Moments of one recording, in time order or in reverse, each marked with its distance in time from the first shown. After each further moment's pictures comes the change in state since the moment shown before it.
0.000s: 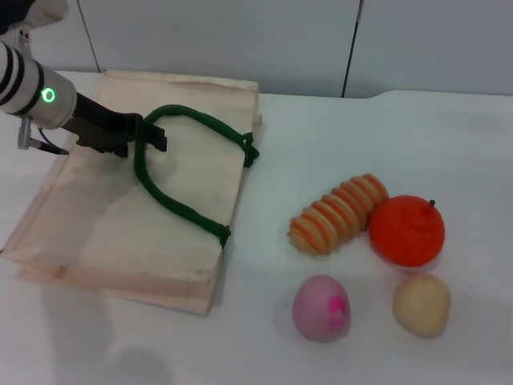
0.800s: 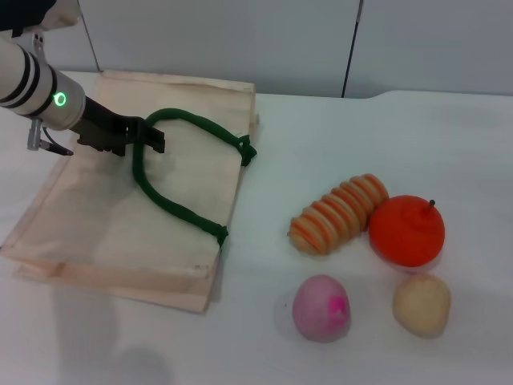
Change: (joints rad) left arm -0.009 0.007 -0.002 0.089 0.083 -0.131 -0.036; right arm 0.026 0.002 0.000 0.002 -0.023 0.005 0.024
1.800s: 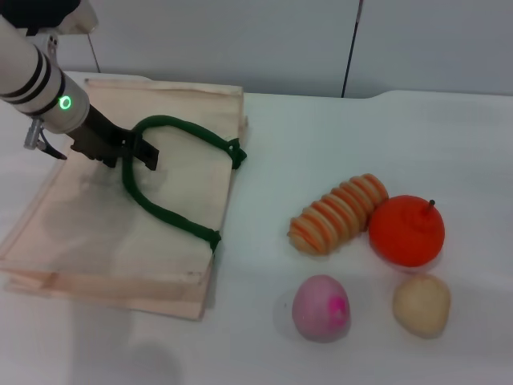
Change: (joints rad) left arm -0.048 0.013 0.000 0.060 0.224 0.007 -0.111; right arm 0.015 0.002 0.000 0.003 -0.003 0.002 0.009
